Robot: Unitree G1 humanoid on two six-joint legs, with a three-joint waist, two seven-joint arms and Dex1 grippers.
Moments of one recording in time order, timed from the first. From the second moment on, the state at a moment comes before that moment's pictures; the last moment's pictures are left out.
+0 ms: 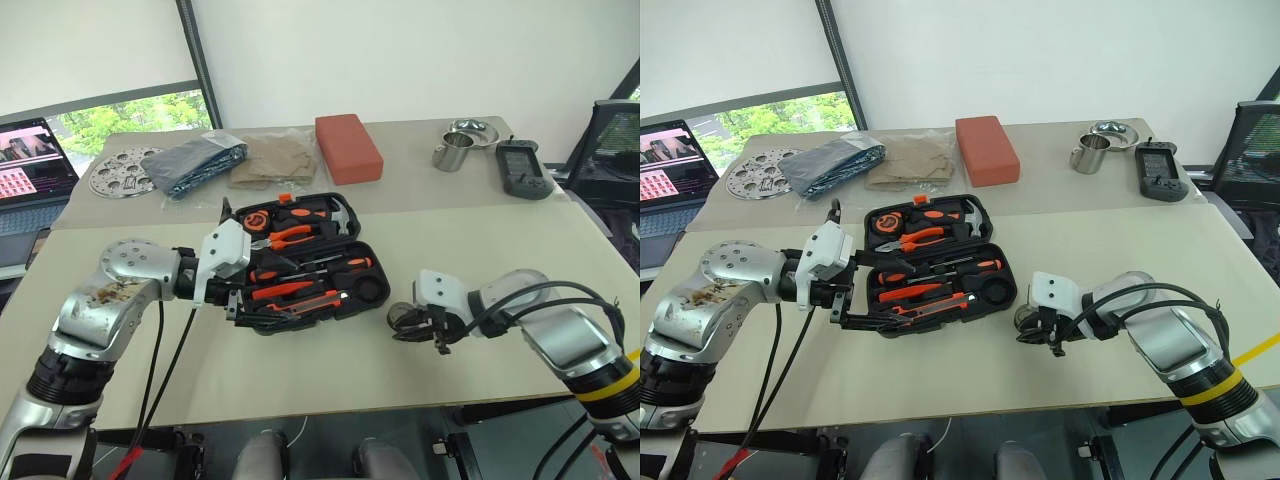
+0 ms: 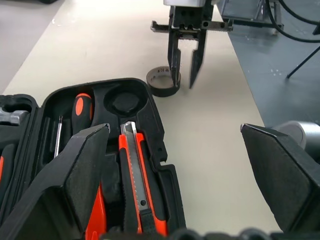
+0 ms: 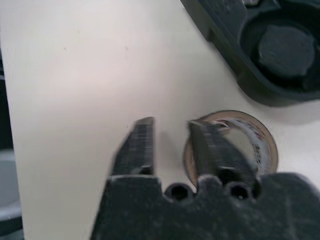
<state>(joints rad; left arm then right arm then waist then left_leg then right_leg) -0.45 0.81 -0.09 -0.29 -0.51 0.51 -1.23 -0.42 -0.91 0.34 -0.23 0.17 0.56 1.19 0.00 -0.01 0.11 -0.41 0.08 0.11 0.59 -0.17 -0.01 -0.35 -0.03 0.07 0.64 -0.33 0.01</state>
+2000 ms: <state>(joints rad) -0.29 0.87 0.07 -0.43 -0.58 0.59 -1.10 -0.76 -0.70 0.46 0.08 0.00 0.40 1.28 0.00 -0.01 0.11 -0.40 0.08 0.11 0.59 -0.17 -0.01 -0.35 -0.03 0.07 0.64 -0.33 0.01</state>
